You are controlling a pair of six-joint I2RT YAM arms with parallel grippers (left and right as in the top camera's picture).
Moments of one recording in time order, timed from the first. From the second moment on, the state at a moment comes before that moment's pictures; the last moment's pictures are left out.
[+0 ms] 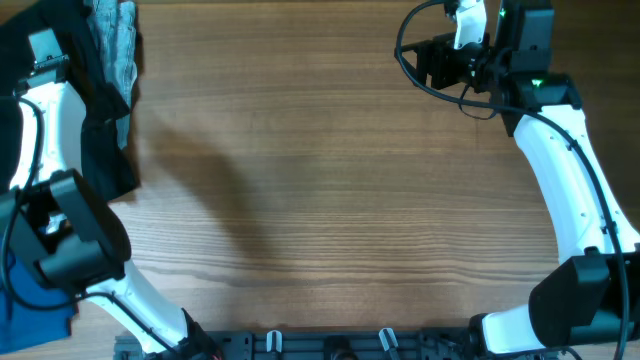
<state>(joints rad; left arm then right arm) 0.35 2.01 1.63 -0.83 -0.28 -0.19 0.06 1.65 1.43 -0.43 -0.52 -0.02</state>
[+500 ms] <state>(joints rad) 0.35 2.10 1.63 -0.79 -0.30 -0.15 0.06 1.65 1.43 -0.37 -0.52 -0.02</state>
